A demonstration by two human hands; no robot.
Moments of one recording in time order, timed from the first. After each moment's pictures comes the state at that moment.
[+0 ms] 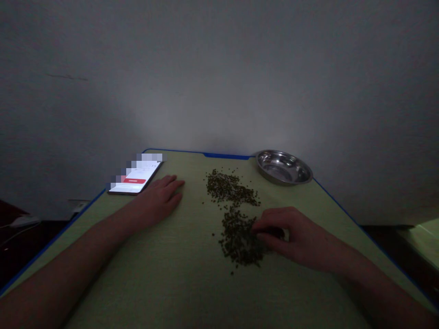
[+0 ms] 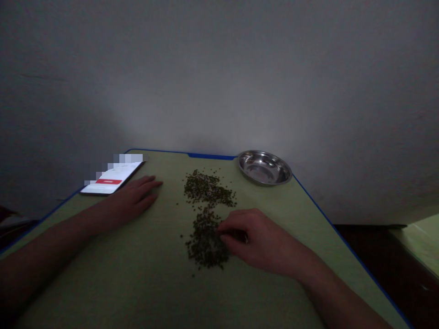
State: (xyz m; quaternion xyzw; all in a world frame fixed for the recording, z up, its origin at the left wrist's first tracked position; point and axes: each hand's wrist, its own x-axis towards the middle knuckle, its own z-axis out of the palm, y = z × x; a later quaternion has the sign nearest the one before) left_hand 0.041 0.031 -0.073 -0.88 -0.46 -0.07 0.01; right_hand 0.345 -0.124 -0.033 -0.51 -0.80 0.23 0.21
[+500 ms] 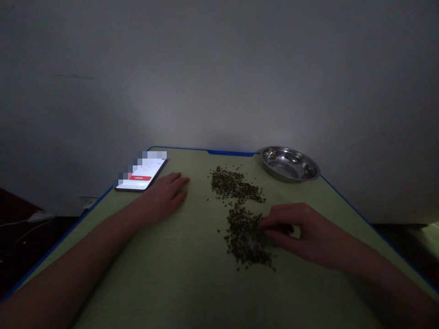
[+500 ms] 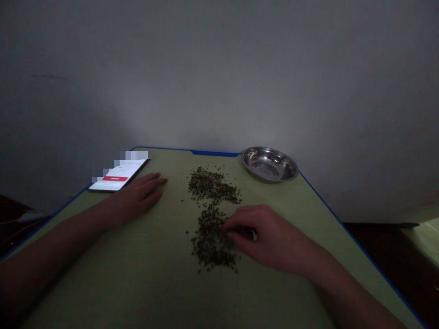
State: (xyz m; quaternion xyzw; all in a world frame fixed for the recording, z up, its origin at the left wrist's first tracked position) left_hand 0.042 0.030 -0.074 -0.89 -0.45 -0.06 0.02; right_hand 0.344 -0.128 -0.030 -0.50 -0.81 0.23 0.22
